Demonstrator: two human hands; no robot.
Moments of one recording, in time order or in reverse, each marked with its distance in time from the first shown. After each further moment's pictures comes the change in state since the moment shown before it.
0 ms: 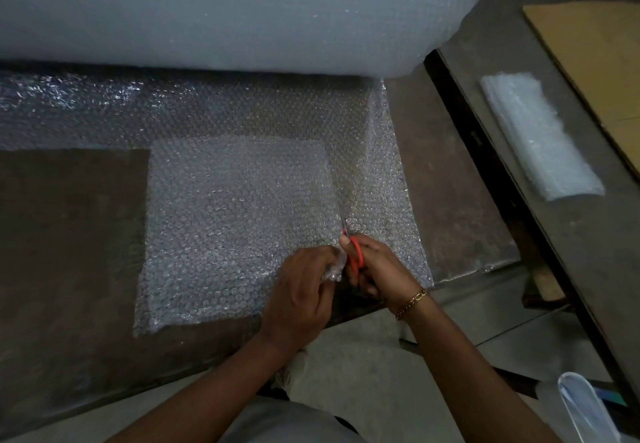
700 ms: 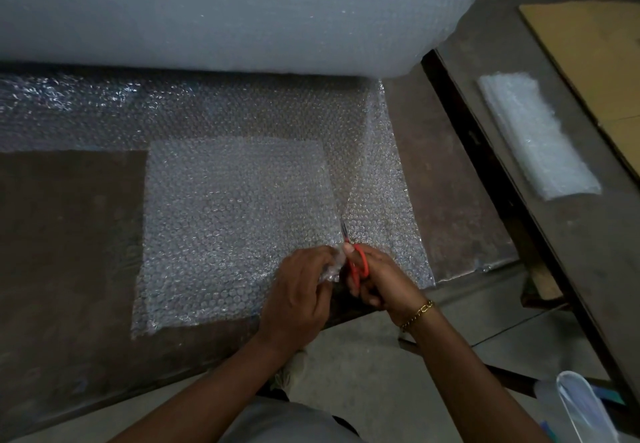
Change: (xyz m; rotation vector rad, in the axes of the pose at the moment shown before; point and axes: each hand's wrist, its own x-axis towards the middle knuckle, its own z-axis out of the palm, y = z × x) left_hand -0.002 -0.004 0.002 -0.011 0.008 0.004; right_hand -0.010 0.011 -0.004 0.000 -0.024 0.027
